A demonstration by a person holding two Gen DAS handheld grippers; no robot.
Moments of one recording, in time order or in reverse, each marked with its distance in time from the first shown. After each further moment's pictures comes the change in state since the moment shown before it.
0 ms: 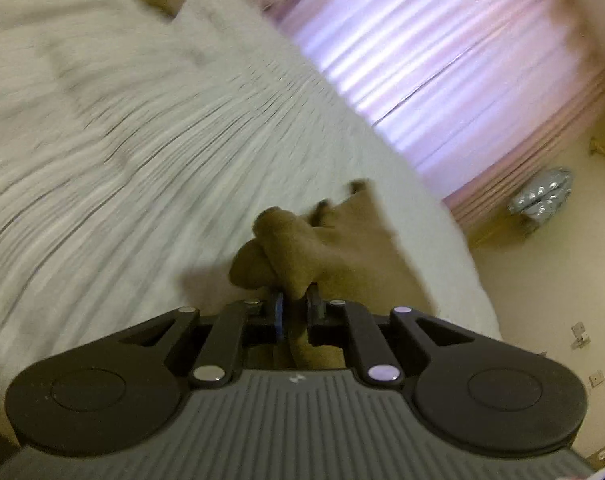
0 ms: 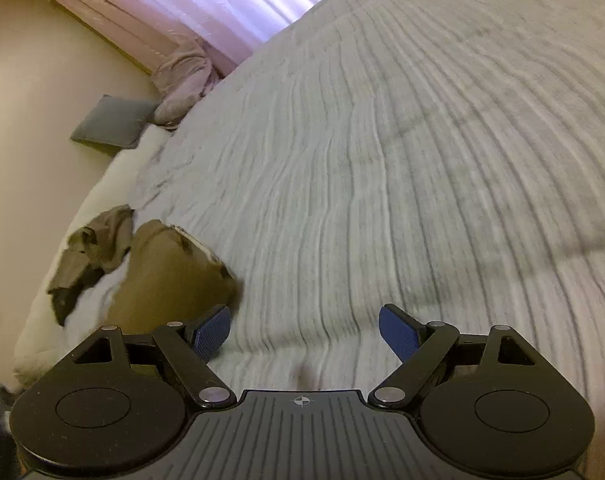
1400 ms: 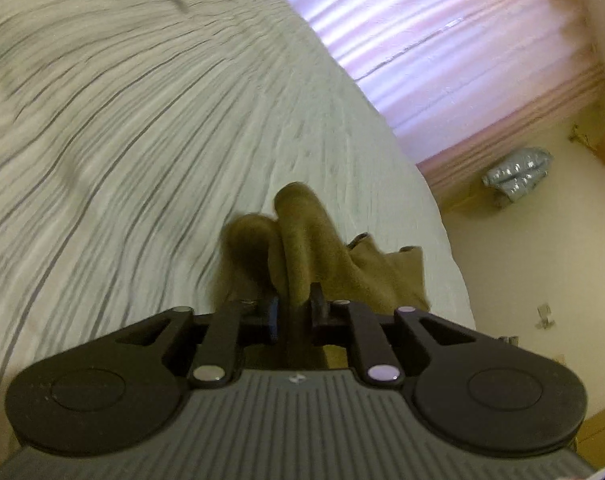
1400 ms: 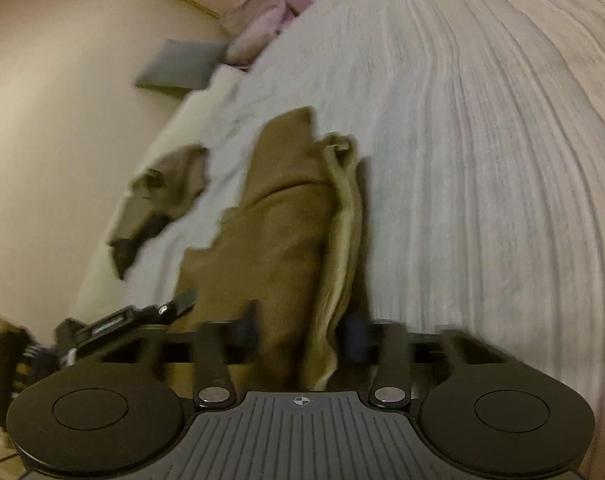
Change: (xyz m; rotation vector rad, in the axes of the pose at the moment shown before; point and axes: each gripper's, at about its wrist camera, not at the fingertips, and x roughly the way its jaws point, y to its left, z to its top) left arm 0.047 0.018 0.037 -0.017 0.128 -0.115; right arm 0.092 0.046 0.010 -0.034 0.160 0.206
